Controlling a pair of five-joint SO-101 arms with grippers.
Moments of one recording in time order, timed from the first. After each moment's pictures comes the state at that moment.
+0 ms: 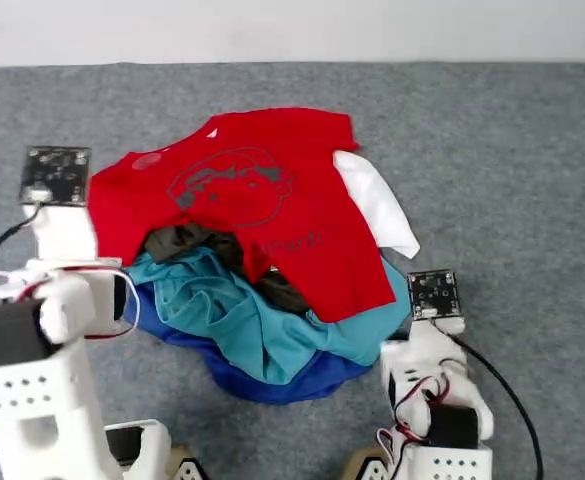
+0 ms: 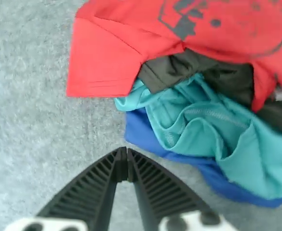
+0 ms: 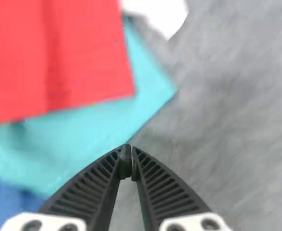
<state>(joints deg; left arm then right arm) -12.7 -44.2 20.0 99.2 -5.3 1.4 -103.2 92.3 67.1 9.0</state>
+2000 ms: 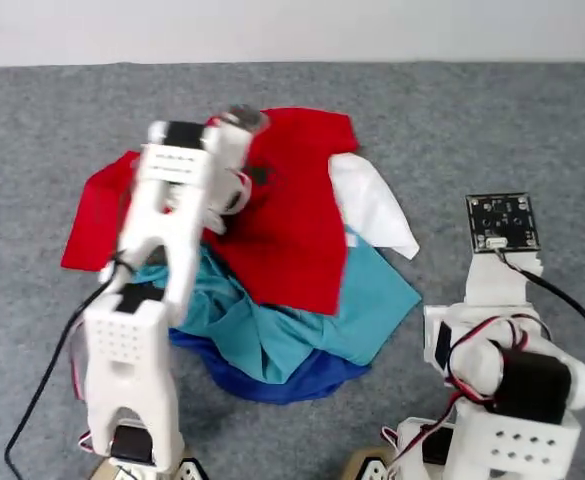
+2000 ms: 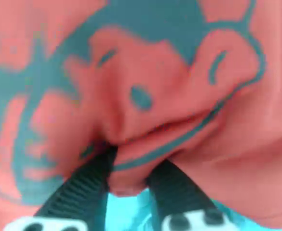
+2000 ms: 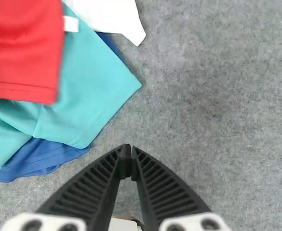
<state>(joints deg) 3.5 35.5 -33.7 99.4 -8.7 6.5 -60.7 29.7 99.3 9.2</state>
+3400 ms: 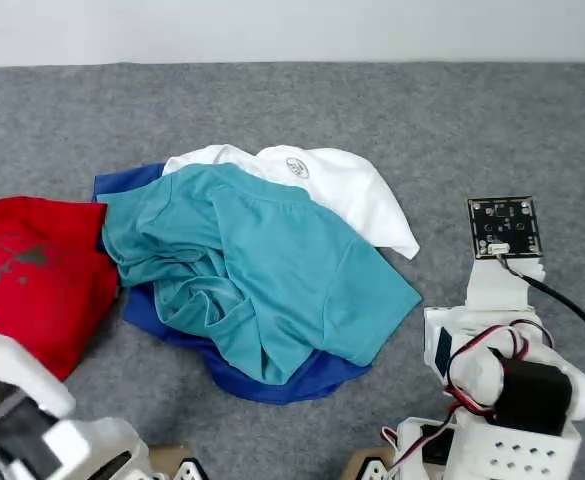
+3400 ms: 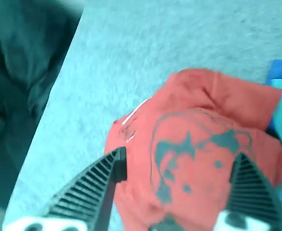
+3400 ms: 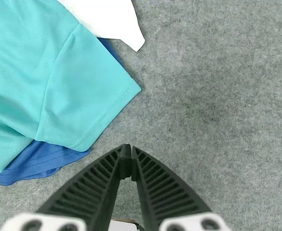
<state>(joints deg) -47.2 -7.3 -31.4 99.4 -23.6 6.5 -62.2 29.7 99.3 9.2</state>
